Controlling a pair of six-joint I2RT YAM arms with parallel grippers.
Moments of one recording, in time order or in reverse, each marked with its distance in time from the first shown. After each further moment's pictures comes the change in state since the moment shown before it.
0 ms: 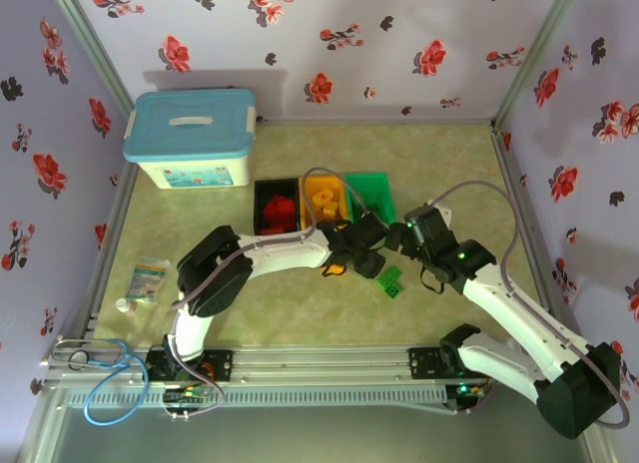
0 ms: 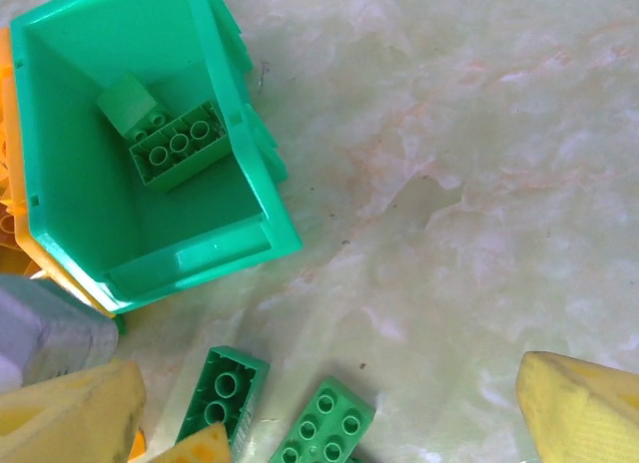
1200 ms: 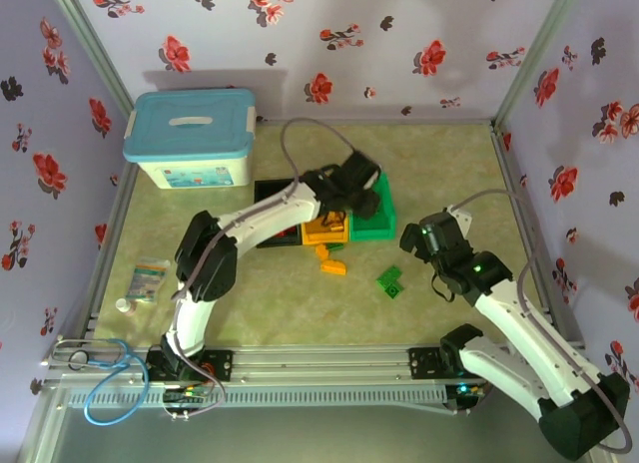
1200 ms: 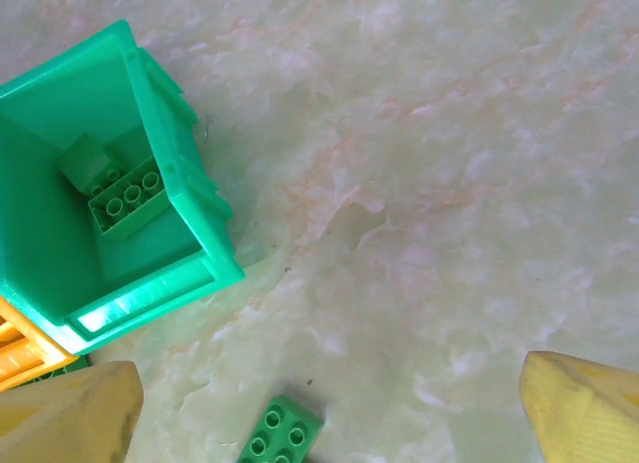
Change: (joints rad) left arm 0.196 0.043 0.394 -0.147 0.023 0.058; right arm -0.050 -0.138 -0.029 -0.070 0.075 0.029
